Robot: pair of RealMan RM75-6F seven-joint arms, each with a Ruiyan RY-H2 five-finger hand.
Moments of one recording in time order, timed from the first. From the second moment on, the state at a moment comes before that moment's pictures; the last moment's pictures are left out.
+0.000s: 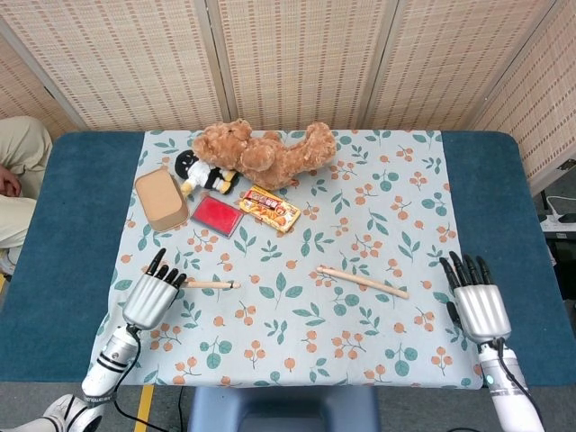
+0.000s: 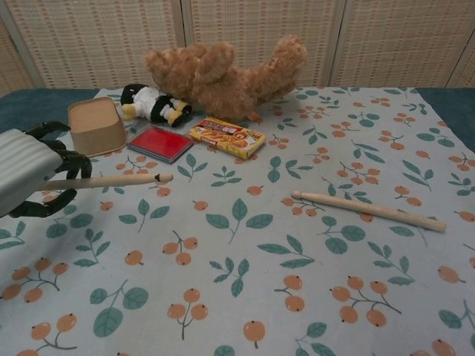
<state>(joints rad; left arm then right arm) -0.43 -1.72 0.02 -0.92 1.68 1.46 0.33 0.18 -1.29 0.10 -1.65 -1.35 1.28 -0.55</state>
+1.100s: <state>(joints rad) -0.37 -1.67 -0.01 -0.88 1.65 1.51 0.19 0.44 -1.67 0.10 -1.49 -0.97 1.17 -1.00</state>
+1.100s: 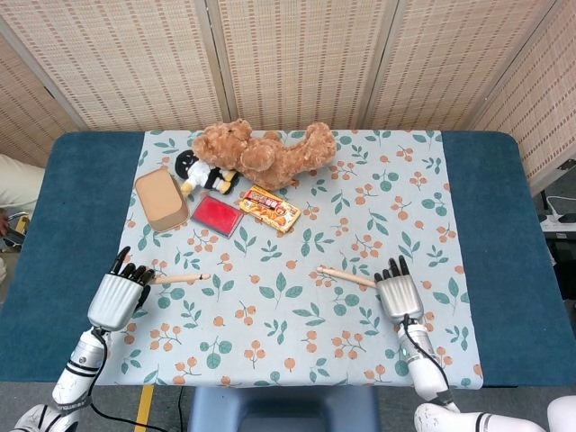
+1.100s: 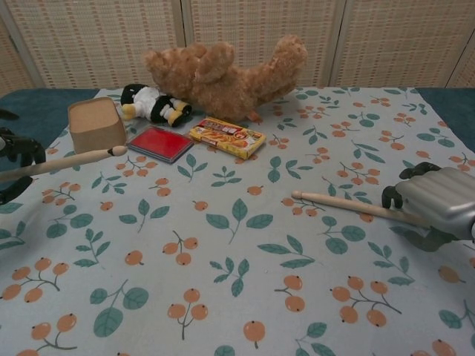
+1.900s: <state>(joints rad) -0.36 -1.69 0.00 -0.84 1.66 1.53 0.19 0.48 -1.67 0.07 -1.53 -0.94 1.24 -1.11</state>
